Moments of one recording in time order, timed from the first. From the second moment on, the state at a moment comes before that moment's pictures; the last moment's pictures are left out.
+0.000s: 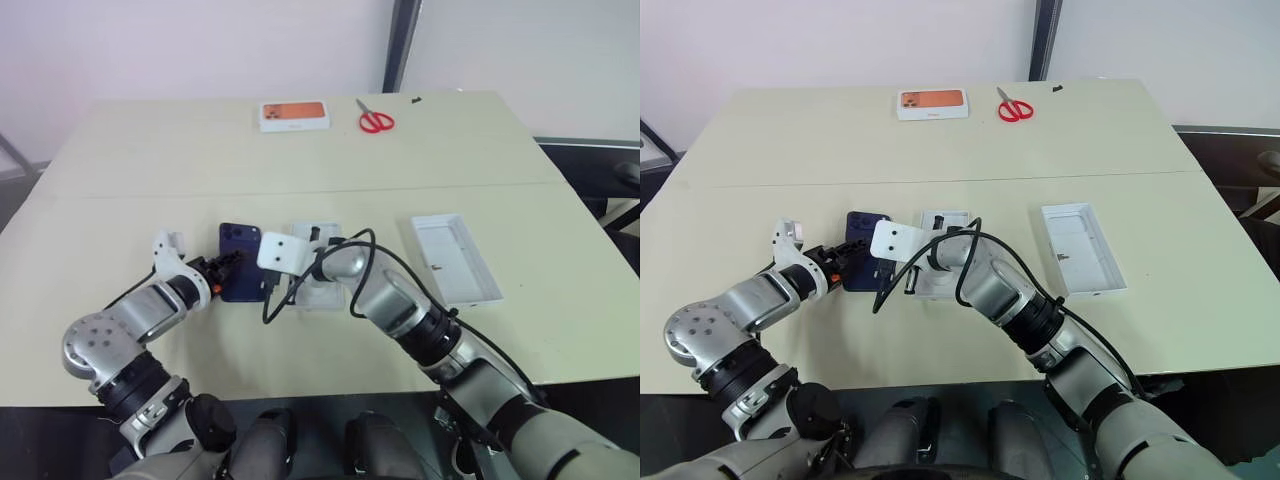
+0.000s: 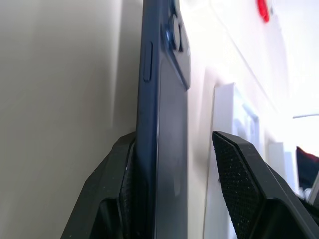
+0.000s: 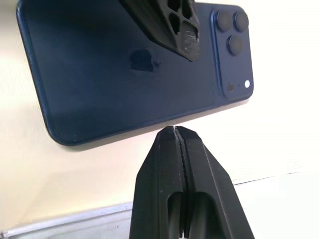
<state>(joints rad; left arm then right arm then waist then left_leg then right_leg) -0.55 0.02 0.93 -0.25 -0.87 1.61 0.11 -0.78 -0.16 0.61 0.06 -0.28 0.62 0.75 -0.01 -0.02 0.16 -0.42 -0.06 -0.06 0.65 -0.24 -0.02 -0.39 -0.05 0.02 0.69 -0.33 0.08</state>
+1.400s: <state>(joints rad) -0.52 -0.06 0.57 -0.14 -1.33 1.37 0.42 -0.47 -0.53 0.16 -0.33 0.17 0.76 0.91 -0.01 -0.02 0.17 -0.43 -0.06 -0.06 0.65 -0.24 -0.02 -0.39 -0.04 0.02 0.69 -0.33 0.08</state>
